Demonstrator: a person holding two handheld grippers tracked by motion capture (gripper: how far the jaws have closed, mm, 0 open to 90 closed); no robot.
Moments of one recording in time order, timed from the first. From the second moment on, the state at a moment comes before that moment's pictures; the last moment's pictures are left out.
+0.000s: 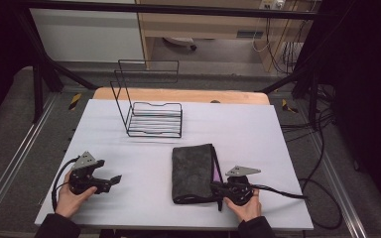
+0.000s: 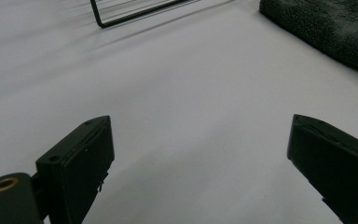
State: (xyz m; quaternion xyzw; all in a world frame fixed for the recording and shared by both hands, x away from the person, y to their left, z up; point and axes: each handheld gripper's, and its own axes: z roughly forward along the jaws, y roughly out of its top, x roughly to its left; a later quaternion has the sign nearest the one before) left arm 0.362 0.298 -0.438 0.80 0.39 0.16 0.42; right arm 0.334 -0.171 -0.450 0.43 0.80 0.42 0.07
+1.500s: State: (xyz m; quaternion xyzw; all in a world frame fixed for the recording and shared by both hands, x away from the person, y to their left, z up) left arm 0.355 0.248 -0.423 0.81 0.38 0.15 0.41; right arm 0.355 -0.204 -0.437 0.43 0.78 0.44 0.12
